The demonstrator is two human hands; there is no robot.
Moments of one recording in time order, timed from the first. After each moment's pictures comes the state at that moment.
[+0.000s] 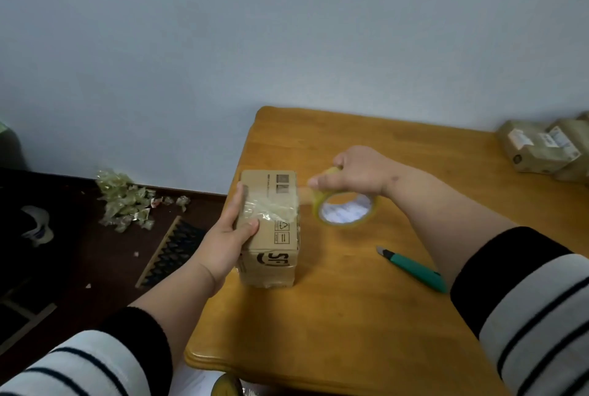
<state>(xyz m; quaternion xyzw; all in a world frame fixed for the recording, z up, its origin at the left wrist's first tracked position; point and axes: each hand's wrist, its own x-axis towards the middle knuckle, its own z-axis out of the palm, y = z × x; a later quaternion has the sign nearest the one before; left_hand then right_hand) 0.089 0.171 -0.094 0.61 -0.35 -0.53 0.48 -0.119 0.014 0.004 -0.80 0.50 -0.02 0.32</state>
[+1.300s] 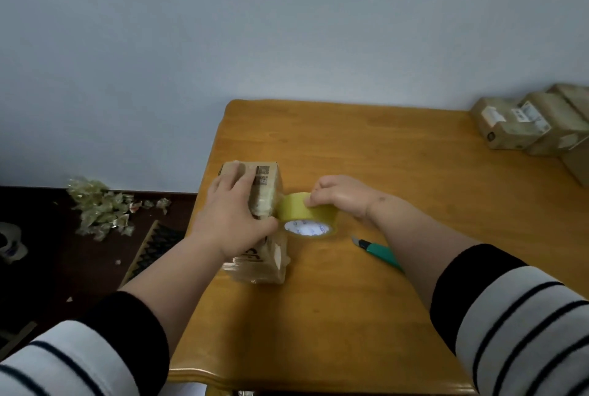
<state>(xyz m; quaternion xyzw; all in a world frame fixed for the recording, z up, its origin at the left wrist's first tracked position) 0.042 0.117 -0.063 0.73 -0.62 -0.22 0.16 -0.170 0.018 -0.056 -0.70 0.52 -0.05 0.49</state>
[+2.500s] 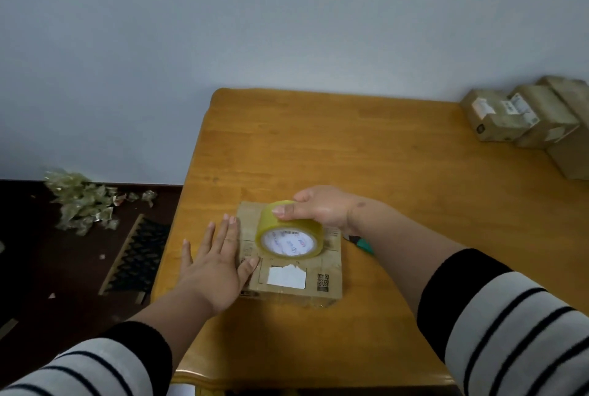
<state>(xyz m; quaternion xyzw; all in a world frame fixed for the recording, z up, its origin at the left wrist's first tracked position) 0.043 0.162 -0.165 0.74 -0.63 -0.23 -0.04 -0.158 0.033 -0.065 -0.69 0.48 0.02 0.54</state>
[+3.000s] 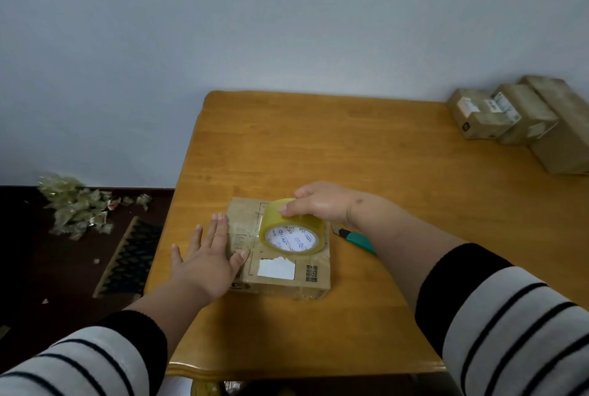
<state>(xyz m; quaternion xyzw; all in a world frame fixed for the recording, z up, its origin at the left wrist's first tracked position) 0.034 0.161 -0.156 0.76 -0.58 -0.28 -0.04 -0.177 0.047 -0.045 -0.71 0.51 0.05 0.49</state>
